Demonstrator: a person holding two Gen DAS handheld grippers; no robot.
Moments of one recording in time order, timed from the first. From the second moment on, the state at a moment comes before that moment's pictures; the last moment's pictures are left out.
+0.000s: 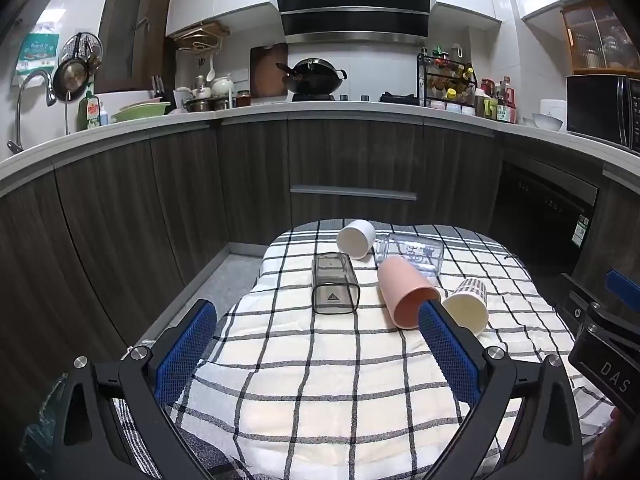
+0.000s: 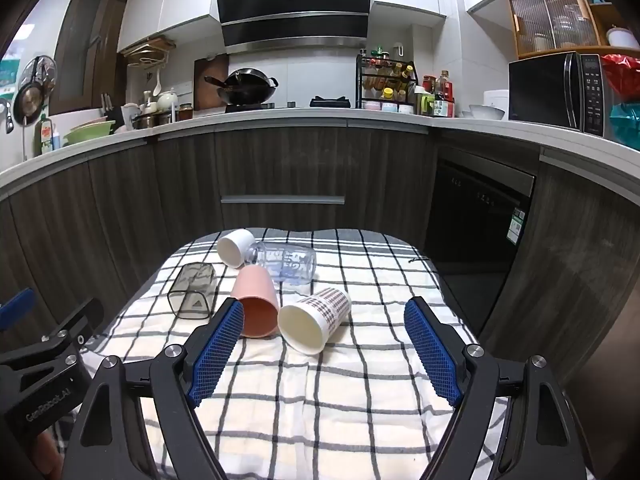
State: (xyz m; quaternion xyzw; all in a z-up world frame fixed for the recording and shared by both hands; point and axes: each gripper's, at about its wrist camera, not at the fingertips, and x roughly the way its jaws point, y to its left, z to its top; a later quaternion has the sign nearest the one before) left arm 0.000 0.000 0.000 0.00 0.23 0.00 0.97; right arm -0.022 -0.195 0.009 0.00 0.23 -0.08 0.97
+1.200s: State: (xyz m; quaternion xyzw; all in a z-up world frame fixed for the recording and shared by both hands) left arm 0.004 -0.004 -0.012 0.00 0.24 -0.01 0.97; right arm -0.019 -0.202 0.004 0.01 0.24 -0.08 0.97
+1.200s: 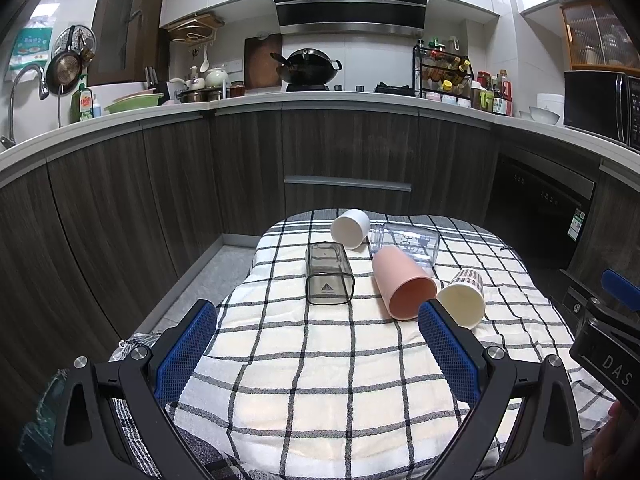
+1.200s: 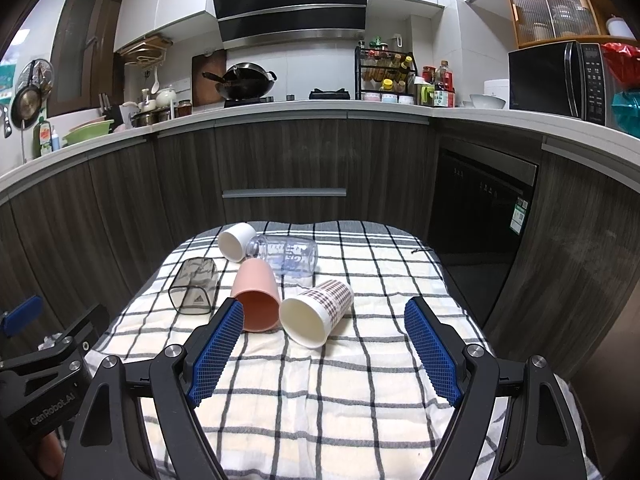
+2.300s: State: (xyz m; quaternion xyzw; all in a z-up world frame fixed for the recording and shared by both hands) left arm 0.006 -0.004 -0.011 0.00 0.25 -0.01 0.97; right arm -0.018 -0.205 0.005 0.02 0.24 -0.08 0.97
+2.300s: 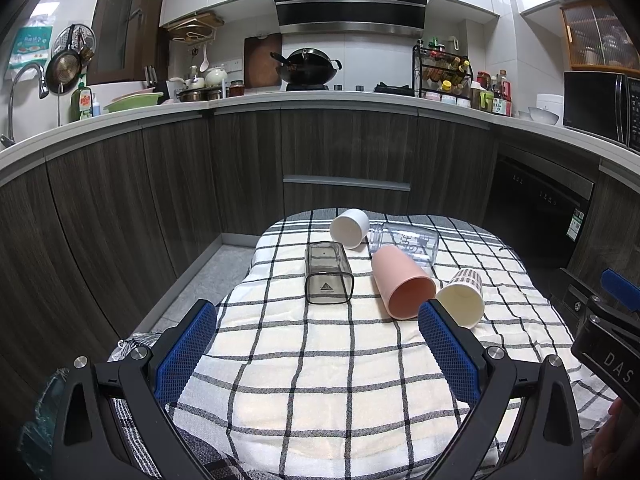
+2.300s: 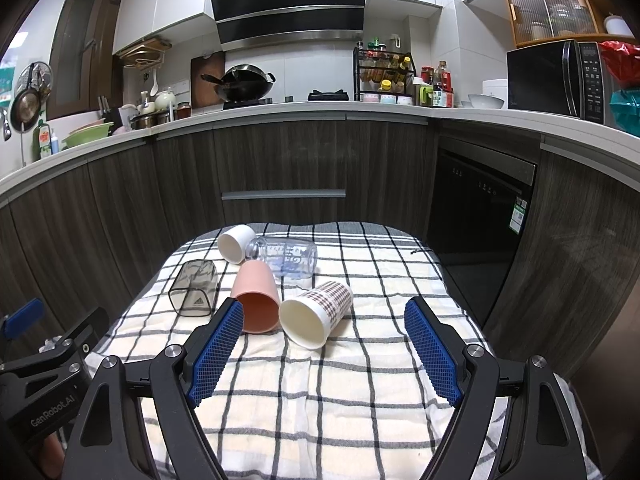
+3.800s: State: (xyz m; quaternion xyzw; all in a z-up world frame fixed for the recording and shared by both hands) left arm 0.116 0.017 -0.015 -0.01 0.34 0.01 0.94; right arm 0.130 -0.180 -0.007 -0.01 0.37 -0.03 0.93
